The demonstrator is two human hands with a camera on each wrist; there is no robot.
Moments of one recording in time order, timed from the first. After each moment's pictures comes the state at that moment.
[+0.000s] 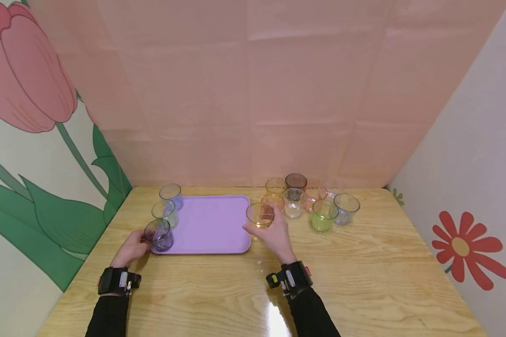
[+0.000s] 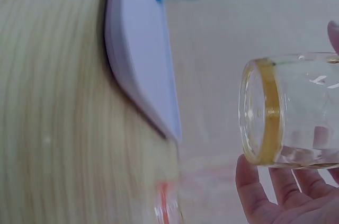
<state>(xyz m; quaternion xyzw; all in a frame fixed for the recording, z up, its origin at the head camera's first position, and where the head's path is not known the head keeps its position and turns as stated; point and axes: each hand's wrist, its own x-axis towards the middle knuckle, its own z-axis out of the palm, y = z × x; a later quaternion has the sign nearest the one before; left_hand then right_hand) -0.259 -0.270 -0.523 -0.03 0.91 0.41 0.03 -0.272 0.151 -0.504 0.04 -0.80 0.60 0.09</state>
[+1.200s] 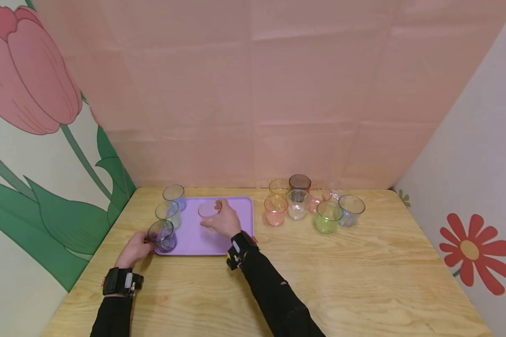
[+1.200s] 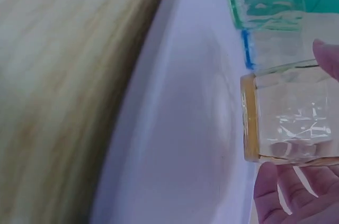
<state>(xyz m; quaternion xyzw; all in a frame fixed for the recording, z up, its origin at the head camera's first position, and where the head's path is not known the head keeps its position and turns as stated) -0.260 -0.267 -0.520 -0.06 0.91 0.41 0.04 -0.340 0.016 -0.521 0.10 -0.85 0.52 -0.02</state>
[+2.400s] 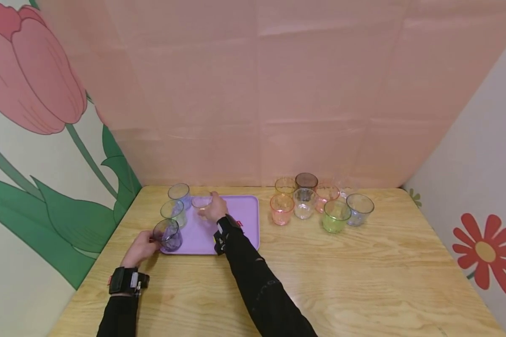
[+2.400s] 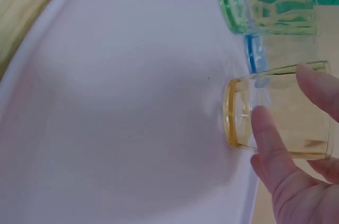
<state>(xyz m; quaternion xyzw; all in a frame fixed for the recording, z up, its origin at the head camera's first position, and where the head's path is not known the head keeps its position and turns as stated) -0.261 -0.267 -0.522 -0.08 0.91 0.40 0.04 -0.373 -0.032 -0.504 0.08 -0.90 0.44 -0.03</state>
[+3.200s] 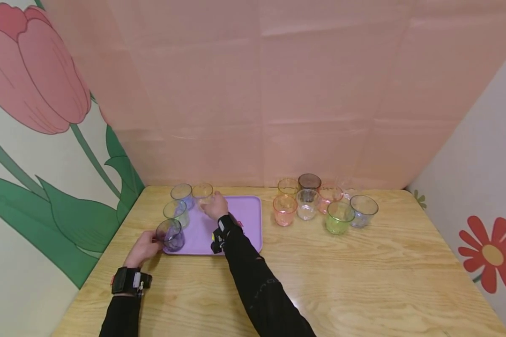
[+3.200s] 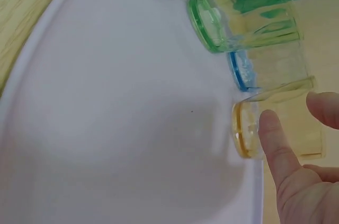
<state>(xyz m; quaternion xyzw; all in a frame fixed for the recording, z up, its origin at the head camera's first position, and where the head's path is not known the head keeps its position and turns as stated) -0.262 -0.268 -0.525 -0.08 0.91 0.40 0.04 -0.374 -0.040 -0.499 0.01 -0.83 0.55 -0.09</state>
